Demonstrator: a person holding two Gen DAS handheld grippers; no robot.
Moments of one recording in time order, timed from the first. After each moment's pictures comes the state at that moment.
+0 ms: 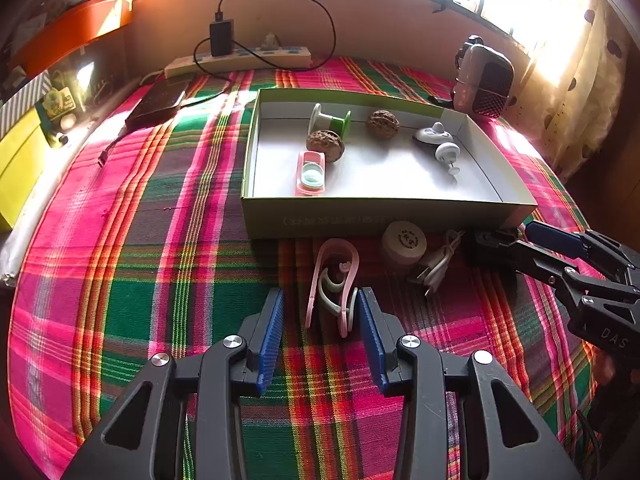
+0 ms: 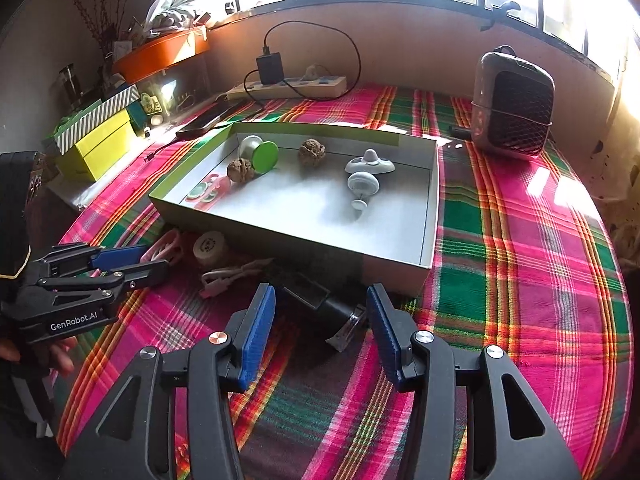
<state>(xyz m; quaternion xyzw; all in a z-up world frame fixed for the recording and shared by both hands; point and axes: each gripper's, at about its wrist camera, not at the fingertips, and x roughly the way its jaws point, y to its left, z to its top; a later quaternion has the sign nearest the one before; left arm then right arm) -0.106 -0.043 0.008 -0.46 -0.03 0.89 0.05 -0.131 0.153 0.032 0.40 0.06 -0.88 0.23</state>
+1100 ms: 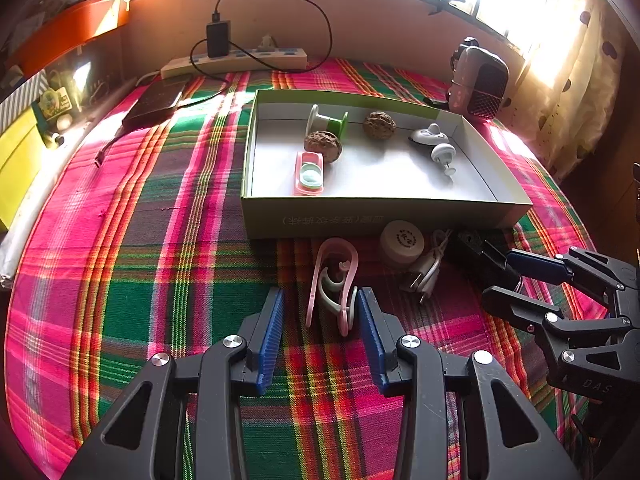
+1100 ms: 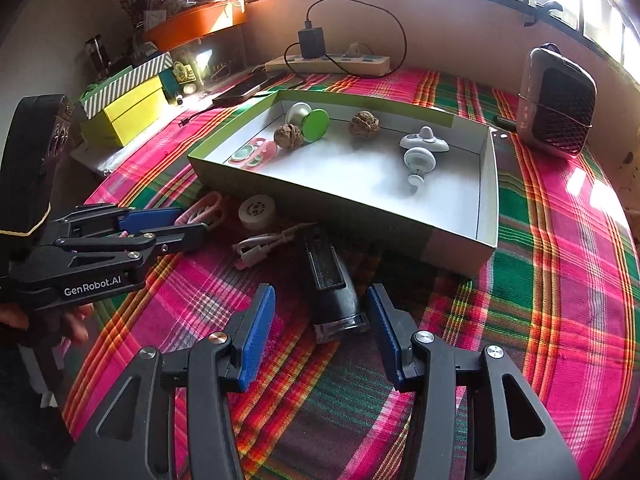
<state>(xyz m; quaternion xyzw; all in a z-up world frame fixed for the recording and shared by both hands) -0.105 -0.045 0.008 -0.45 -0.04 0.89 0.05 -0.120 0.131 0.021 0.43 0.08 -0.86 0.27</state>
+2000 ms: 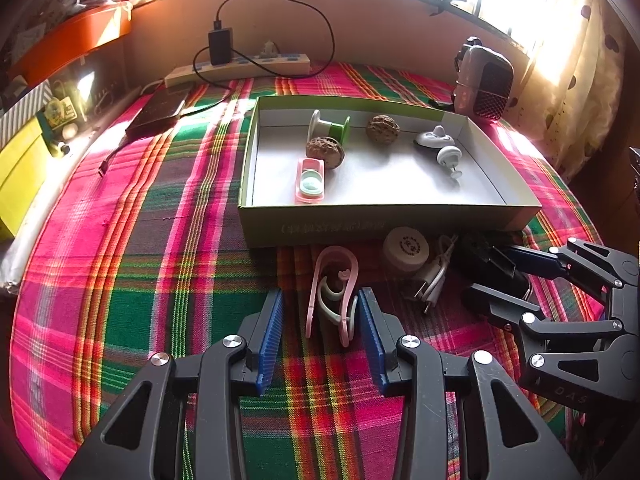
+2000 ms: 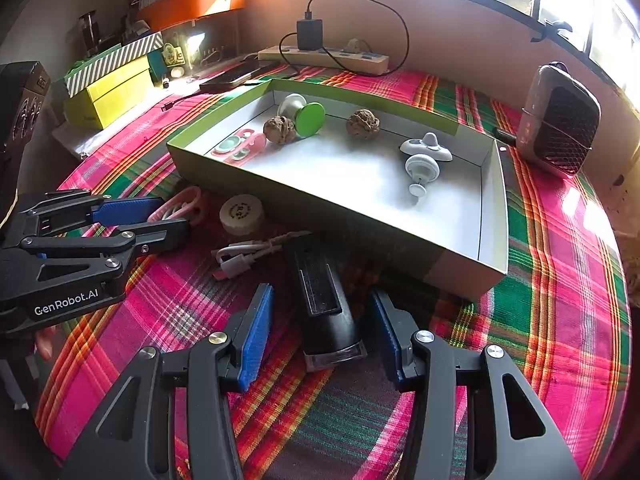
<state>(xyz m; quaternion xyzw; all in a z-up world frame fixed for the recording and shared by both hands) -0.110 -0.039 0.008 -0.45 -0.02 0.89 0.04 -0.128 0.114 0.012 0.42 0.13 -0.86 0.25</state>
